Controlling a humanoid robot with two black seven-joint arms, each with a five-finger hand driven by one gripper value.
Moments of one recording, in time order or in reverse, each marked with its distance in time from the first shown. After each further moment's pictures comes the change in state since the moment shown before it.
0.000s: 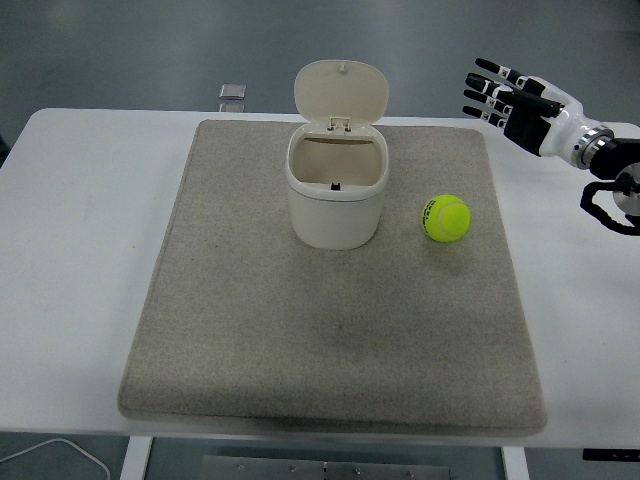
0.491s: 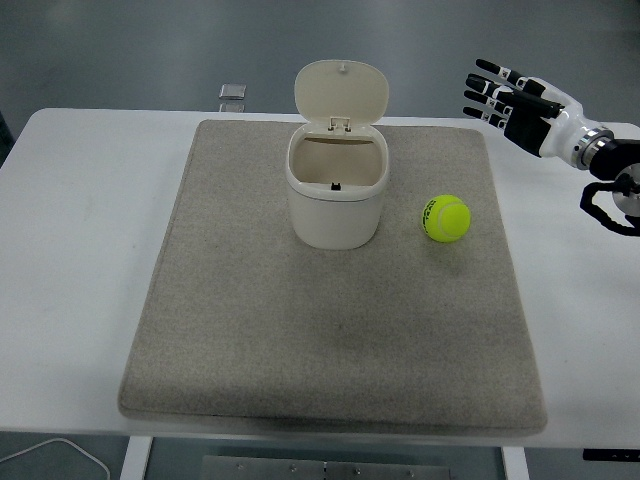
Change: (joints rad) left arm -0.001 0.000 0.000 -0.005 -0.001 0.000 0.000; right arm -0.001 -0.001 0.001 -0.002 0.000 -0.006 0.000
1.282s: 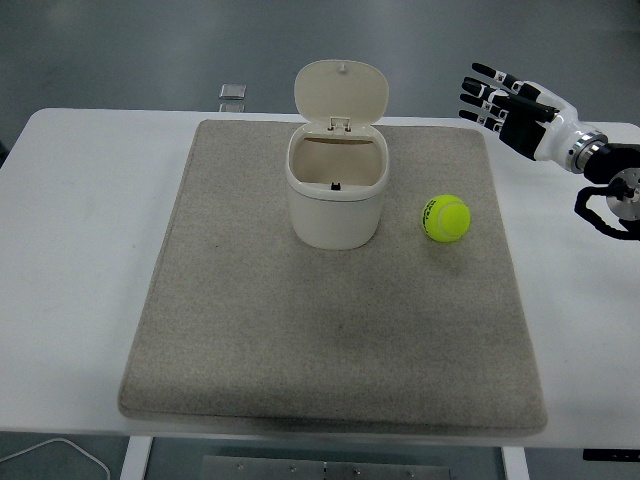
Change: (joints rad) left arm 0.000 0.000 0.000 0.002 0.000 0.000 0.000; right arm -0.009 0.018 -0.002 -0.013 -0.003 0.011 0.012
